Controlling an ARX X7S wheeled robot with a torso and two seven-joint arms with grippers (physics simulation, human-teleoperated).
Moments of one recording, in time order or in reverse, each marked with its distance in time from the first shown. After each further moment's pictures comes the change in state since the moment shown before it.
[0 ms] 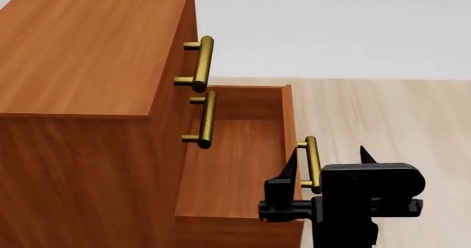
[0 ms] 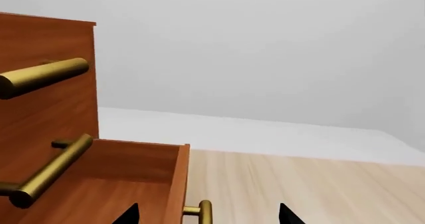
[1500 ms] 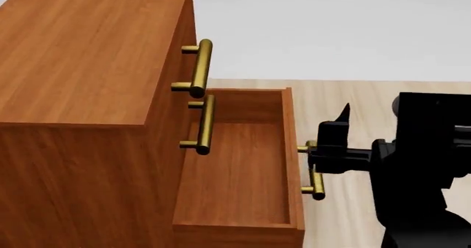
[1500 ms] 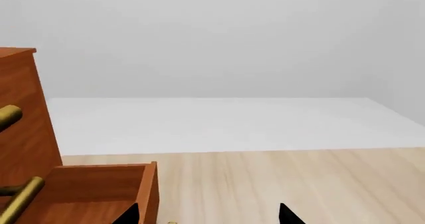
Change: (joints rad) left arm 0.025 -0.010 0.001 0.014 0.023 0.035 -0.086; right arm 0.265 0.099 0.208 -0.172 0.243 0.553 0.025
